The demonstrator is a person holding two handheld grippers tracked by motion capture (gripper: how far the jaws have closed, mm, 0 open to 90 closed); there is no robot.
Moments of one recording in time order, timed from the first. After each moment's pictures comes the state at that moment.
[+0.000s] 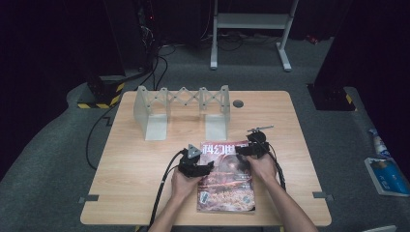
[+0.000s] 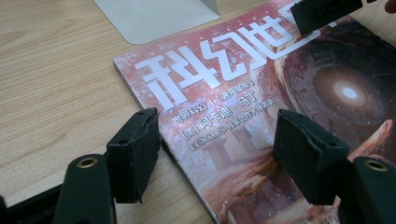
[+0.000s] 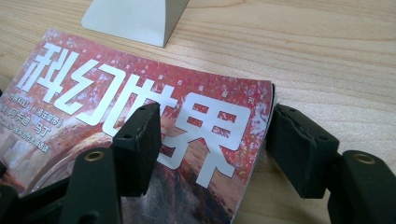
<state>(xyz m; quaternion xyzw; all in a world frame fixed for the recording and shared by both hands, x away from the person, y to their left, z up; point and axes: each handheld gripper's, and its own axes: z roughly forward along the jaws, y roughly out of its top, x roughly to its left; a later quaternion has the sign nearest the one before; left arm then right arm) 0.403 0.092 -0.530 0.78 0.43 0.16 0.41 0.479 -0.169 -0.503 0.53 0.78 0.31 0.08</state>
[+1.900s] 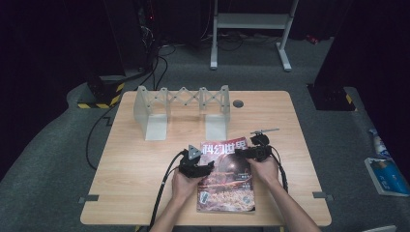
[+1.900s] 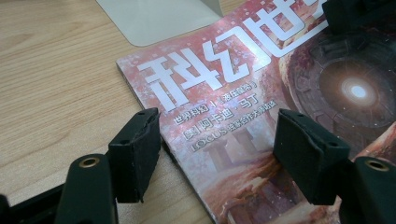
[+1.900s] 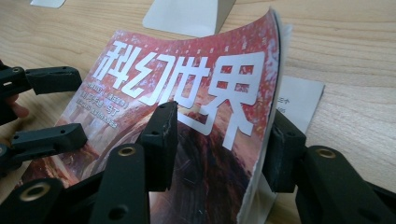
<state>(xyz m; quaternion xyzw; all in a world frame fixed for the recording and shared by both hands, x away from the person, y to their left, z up) 0.400 0.090 -0.532 0.78 0.44 0.18 0.41 0.465 -0.177 -0.497 0.51 0.78 0.36 0.01</state>
